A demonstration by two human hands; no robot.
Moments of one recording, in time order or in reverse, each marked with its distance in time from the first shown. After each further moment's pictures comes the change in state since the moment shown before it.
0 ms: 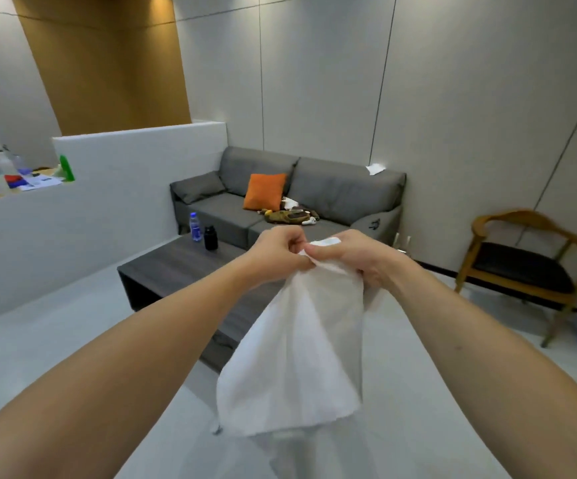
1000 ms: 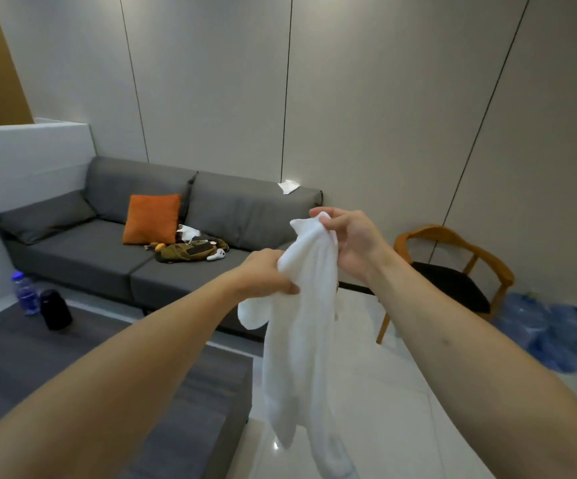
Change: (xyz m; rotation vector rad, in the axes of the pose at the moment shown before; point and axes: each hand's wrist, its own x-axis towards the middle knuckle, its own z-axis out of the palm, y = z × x) left_hand 0.488 -0.052 0.124 0.043 -0.385 0.063; right_hand 0.332 -0.009 -0.311 0.513 0.414 -0.174
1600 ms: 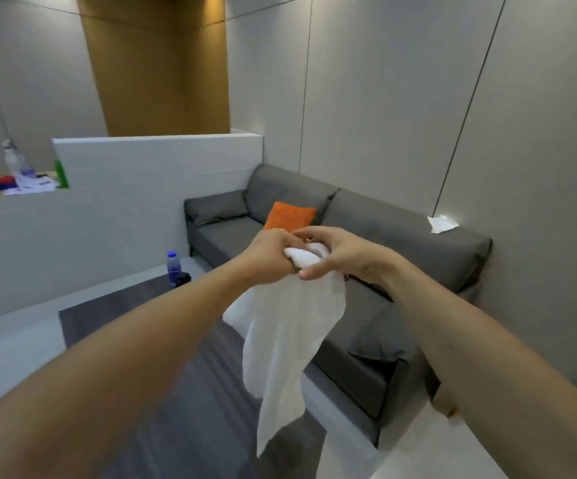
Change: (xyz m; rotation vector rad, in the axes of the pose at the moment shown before) left_hand 0.119 -0.084 -0.128 0.103 0.524 -0.251; right_hand 0.281 0.036 0.087 -0.780 -0.950 -0.121
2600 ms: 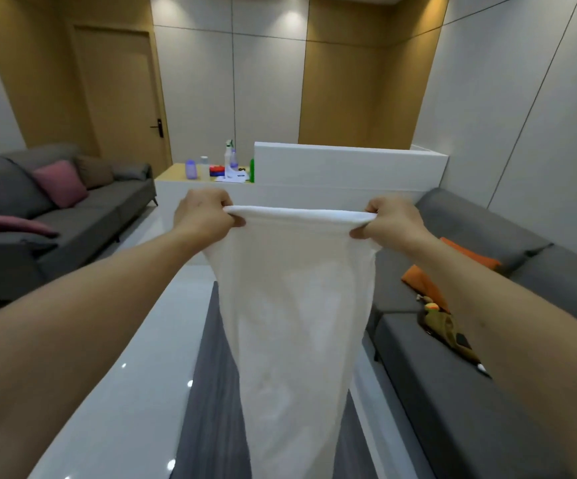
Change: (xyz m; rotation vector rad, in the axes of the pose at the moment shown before) left_hand -0.015 -0.189 -0.214 0.494 0.783 -0.693; right_hand 0.307 -0.043 0.012 -0.489 0.228 -0.254
